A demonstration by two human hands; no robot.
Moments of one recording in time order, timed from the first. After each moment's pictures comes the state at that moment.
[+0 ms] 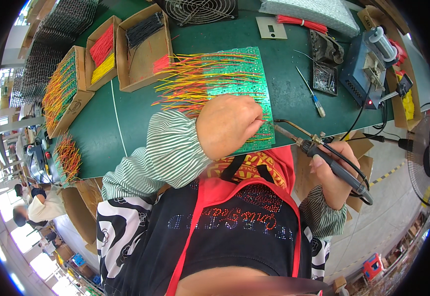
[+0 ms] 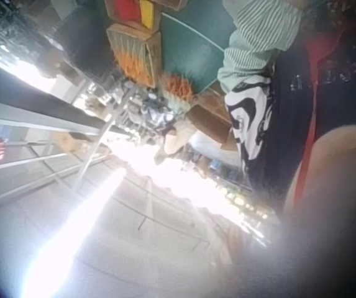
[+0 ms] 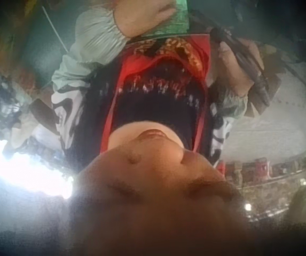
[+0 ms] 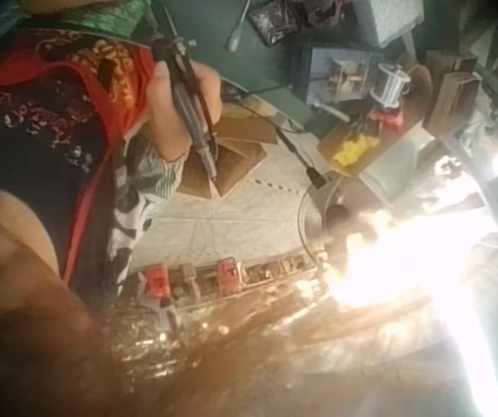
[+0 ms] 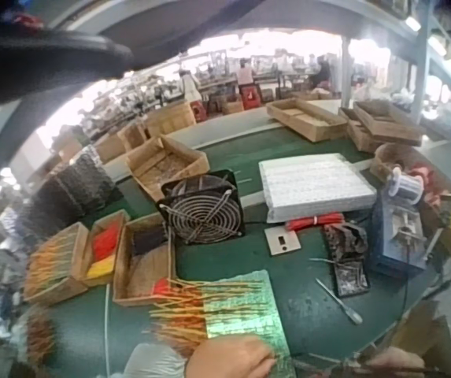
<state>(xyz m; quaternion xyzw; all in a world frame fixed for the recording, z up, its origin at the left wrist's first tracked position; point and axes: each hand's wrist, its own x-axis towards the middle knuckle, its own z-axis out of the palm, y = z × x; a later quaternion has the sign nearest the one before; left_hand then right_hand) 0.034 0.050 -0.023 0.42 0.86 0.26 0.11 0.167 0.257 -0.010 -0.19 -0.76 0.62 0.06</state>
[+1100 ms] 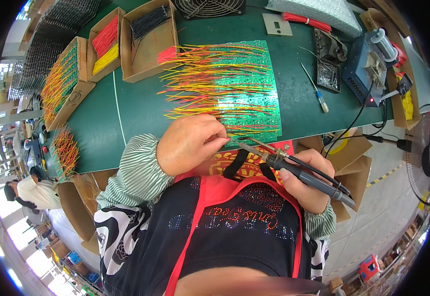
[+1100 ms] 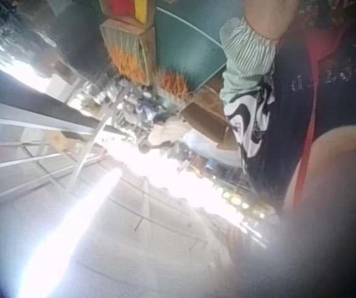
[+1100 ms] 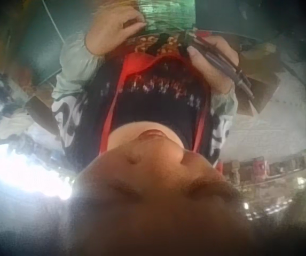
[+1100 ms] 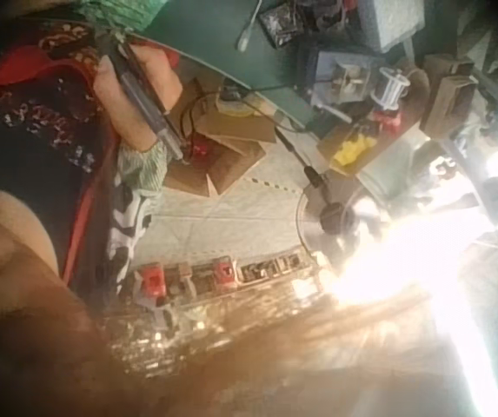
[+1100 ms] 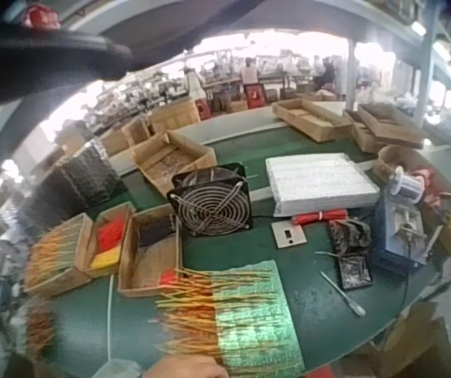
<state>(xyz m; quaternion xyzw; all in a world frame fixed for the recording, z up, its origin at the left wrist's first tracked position) 0.067 -0.023 -0.018 0.35 0.86 0.33 0.18 0.169 0.214 -0.005 0.00 -0.83 0.55 0.03</state>
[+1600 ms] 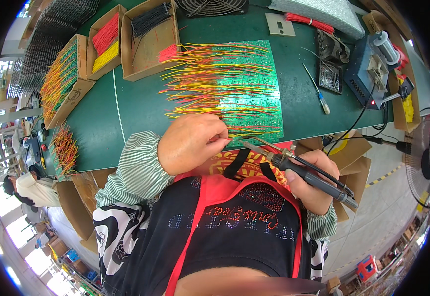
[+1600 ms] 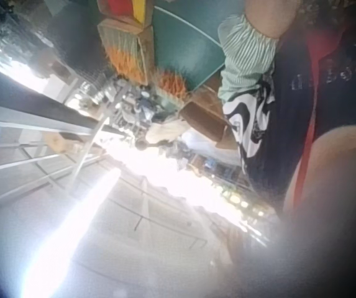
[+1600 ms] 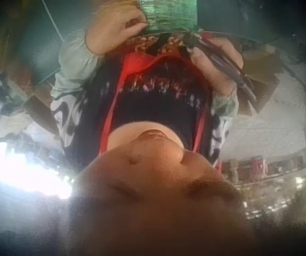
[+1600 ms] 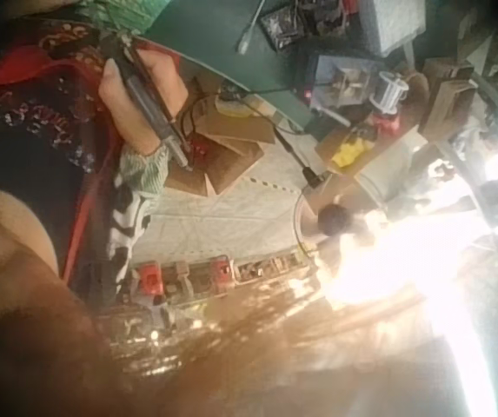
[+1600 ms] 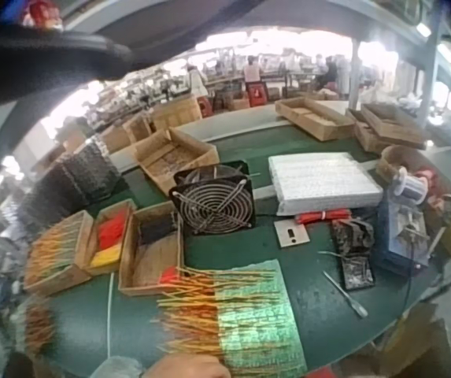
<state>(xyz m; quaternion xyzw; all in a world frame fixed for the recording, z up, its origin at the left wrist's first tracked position) 0.065 -0.022 -0.014 0.36 0.86 0.31 0.19 0.169 0.217 -0.002 -0.01 -0.83 0.55 0.03</state>
